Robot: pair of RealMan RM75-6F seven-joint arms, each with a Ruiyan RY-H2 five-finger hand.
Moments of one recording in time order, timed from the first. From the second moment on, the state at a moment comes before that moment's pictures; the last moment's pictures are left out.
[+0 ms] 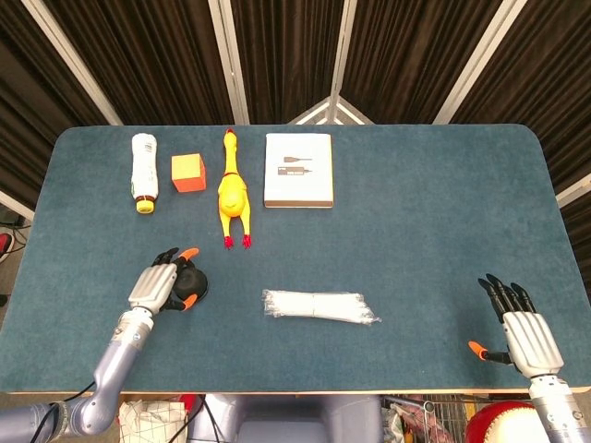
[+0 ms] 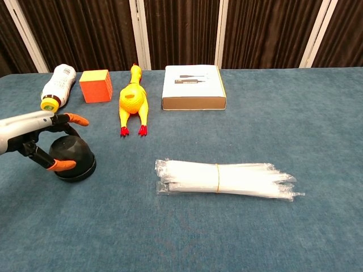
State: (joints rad) left arm -0.55 -1.51 -0.14 -1.67 0.91 1.06 0.28; right arm 0.12 -1.13 -0.01 -1.58 -1.54 1.36 0.15
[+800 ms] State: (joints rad) left arm -0.64 -1.50 -0.24 -1.83 0.88 1.06 0.33; right arm 0.12 -1.14 0.00 -1.57 -1.53 1.35 0.15
